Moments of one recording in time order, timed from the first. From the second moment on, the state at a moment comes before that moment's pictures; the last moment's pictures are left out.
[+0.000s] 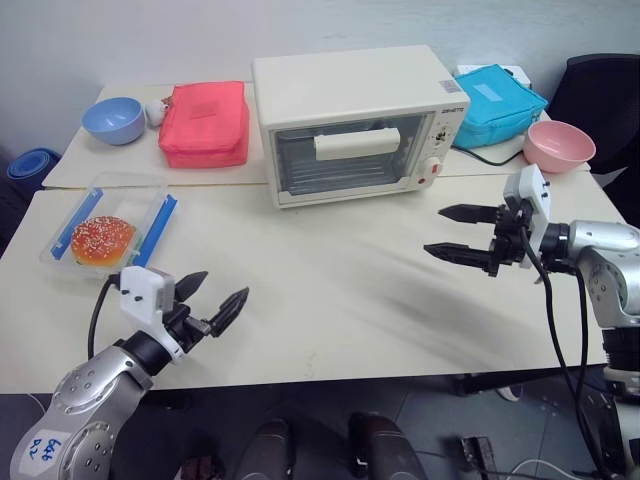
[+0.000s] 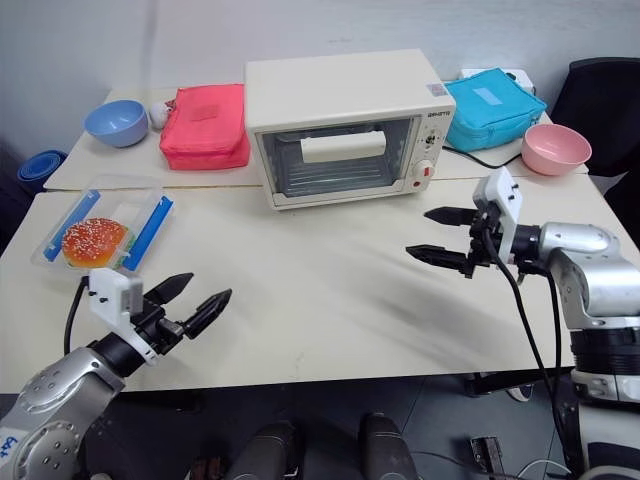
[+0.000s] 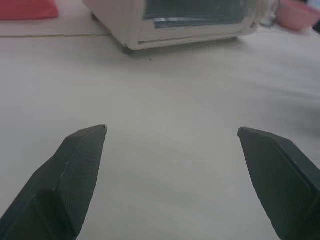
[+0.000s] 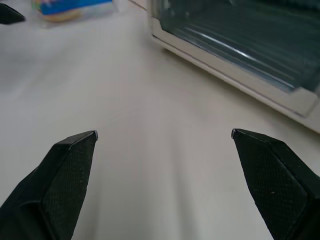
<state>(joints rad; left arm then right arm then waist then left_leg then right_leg) 0.17 0.38 0.43 -0.77 -0.73 0.79 -0.22 -0.61 -0.81 -0.08 0.08 0.49 0.53 1.21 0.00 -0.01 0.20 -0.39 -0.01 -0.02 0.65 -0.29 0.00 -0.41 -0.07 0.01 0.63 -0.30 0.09</state>
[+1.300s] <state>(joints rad) -0.44 0.86 0.36 -0.46 -0.93 0.78 -0.45 -1.08 -0.48 -0.05 0.69 0.33 0.28 1.05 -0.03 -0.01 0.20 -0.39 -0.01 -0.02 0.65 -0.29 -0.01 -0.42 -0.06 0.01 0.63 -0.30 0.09</state>
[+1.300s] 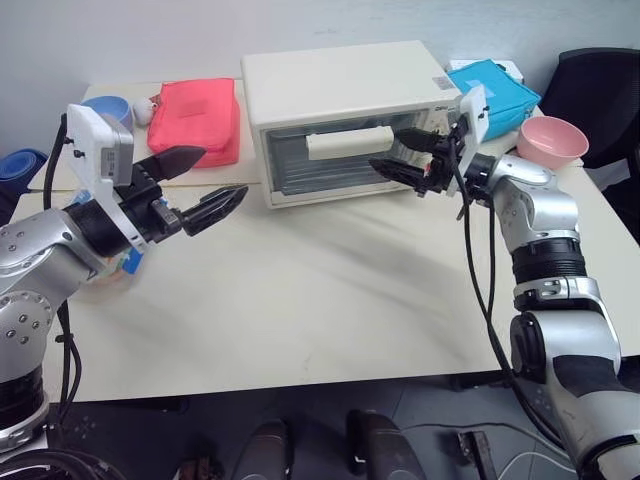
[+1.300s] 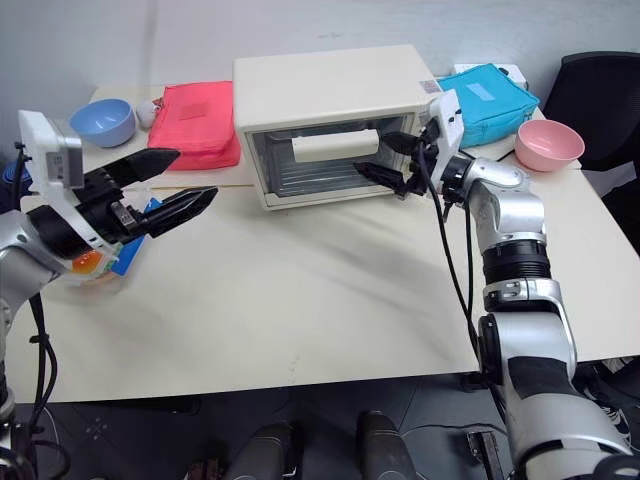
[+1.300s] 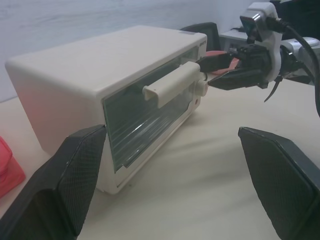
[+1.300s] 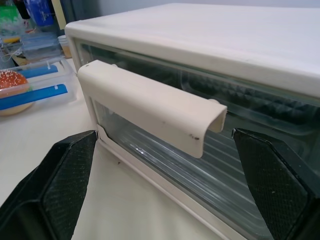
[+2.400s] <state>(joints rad) -0.67 0.79 0.19 -0.14 -0.60 0.64 -0.49 -0.82 -0.44 -0.06 0.25 0.41 0.49 1.03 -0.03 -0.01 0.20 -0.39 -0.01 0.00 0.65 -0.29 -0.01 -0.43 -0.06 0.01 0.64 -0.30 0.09</state>
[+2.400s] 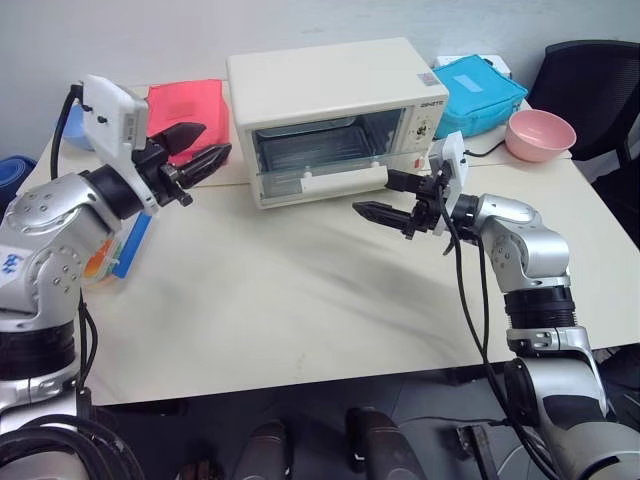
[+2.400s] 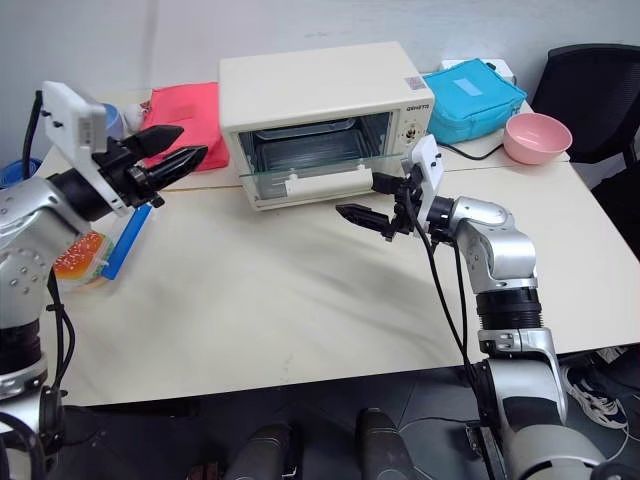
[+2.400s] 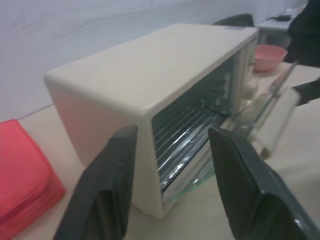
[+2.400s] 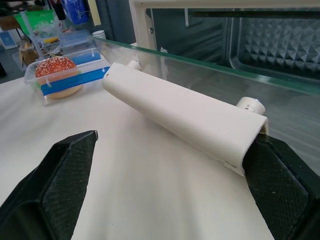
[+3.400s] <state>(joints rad) -0.72 0.57 -0.05 0.11 -0.29 0.42 -0.76 -0.47 -0.67 -0.20 -0.13 0.54 0.68 0.94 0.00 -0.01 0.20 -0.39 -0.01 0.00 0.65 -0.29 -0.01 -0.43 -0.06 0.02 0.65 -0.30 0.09</state>
